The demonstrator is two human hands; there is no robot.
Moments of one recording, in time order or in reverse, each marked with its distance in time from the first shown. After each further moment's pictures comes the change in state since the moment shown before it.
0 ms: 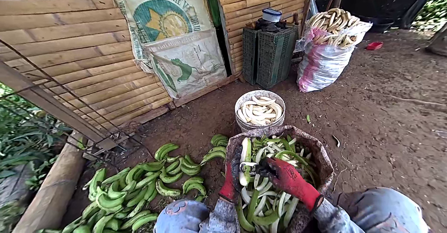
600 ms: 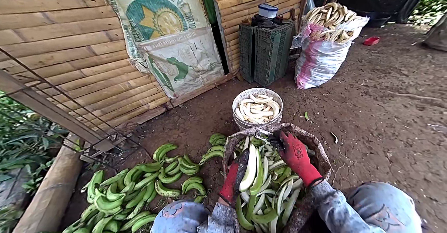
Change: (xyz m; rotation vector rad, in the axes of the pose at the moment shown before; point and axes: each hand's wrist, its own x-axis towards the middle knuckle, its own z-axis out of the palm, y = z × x) left_hand -0.009 0.008 0.003 0.466 -0.097 -0.100; right_hand 0.027 0.003 -0.044 -0.255 0.219 0.310
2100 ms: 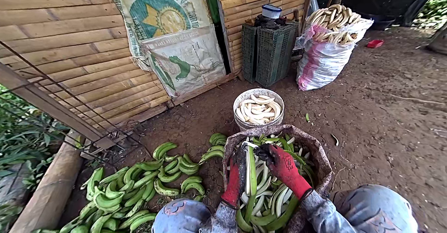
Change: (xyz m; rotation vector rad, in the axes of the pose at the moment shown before) left_hand -0.001 -0.009 0.011 0.041 0.188 0.216; right_hand -0.013 -0.006 0.044 0.198 0.004 -0.123
